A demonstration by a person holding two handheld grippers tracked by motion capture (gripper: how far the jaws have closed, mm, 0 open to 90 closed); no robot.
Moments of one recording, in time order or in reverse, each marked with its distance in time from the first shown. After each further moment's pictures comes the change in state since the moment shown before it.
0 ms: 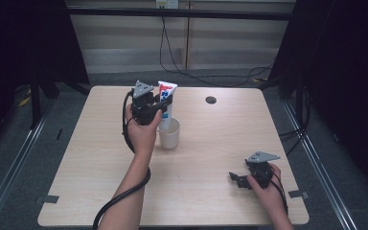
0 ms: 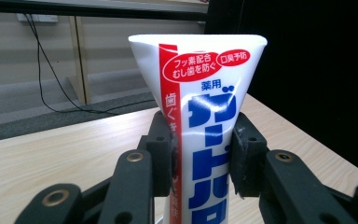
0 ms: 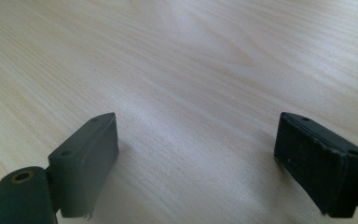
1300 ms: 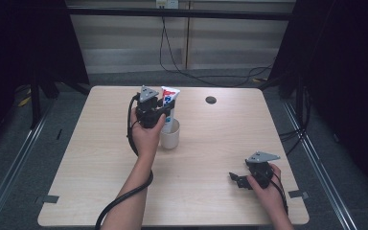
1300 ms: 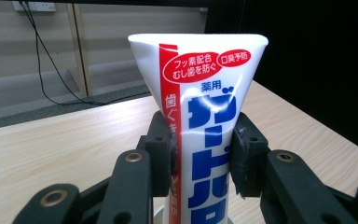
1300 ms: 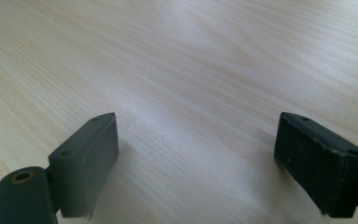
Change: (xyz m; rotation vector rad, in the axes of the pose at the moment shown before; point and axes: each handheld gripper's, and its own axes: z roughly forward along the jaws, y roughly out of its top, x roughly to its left) left arm -0.001 -0.017 0.015 0.037 0.011 0.021; right arm 0.000 0.000 0.000 0.001 0.002 0.004
